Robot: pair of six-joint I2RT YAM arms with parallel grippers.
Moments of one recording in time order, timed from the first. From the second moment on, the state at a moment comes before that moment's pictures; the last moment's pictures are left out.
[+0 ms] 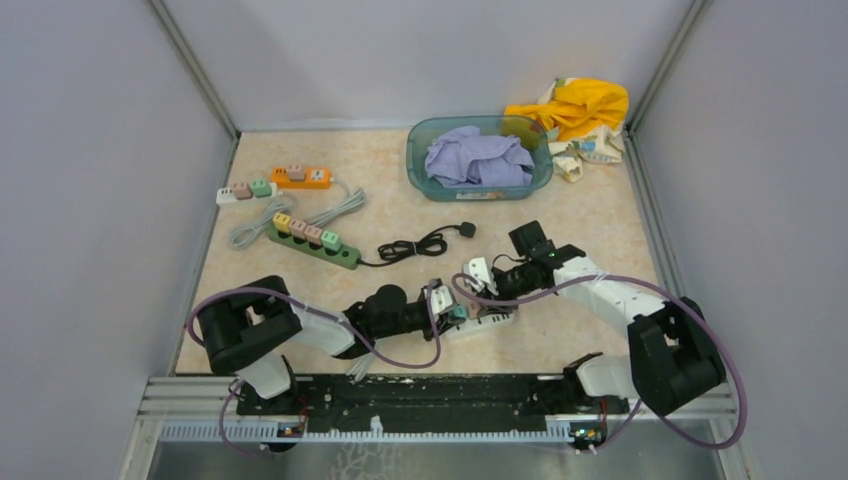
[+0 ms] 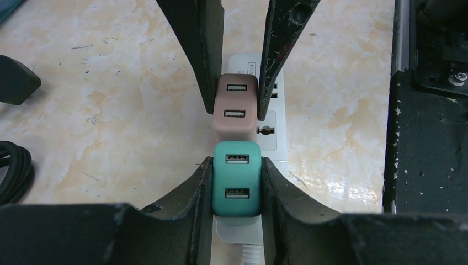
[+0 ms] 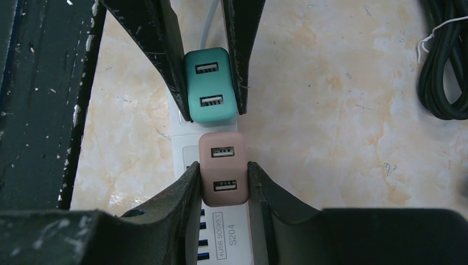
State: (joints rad) left arm -1.11 1.63 0.41 0.99 0.15 0.07; right arm 0.45 1.28 0.68 -0.58 -0.84 -1.15
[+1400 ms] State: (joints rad) left arm -1.10 1.65 0.41 1.03 0.17 0.07; right arm 0.43 1.26 0.64 -0.54 -0.86 -1.13
